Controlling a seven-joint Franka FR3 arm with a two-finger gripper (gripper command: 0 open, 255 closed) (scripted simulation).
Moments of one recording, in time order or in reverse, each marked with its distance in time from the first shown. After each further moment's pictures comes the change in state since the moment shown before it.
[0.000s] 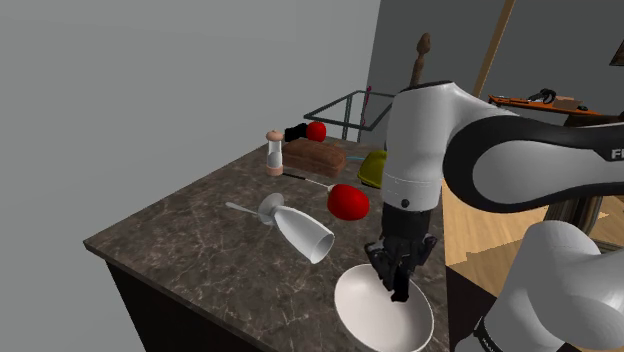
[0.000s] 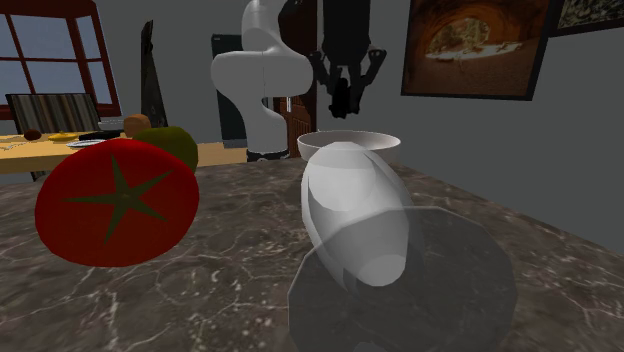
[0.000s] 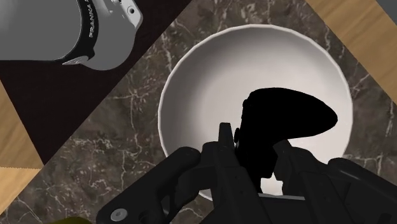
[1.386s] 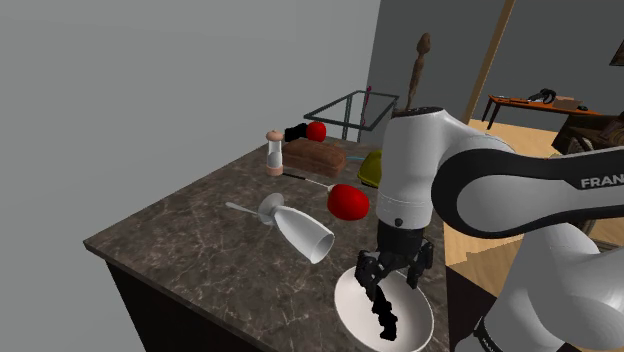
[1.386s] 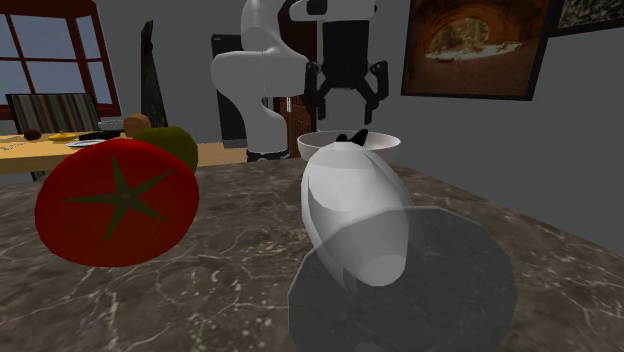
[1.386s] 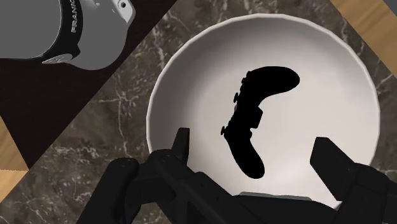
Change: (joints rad) arm 0.006 0.033 0.030 -0.072 0.029 0.104 -0.013
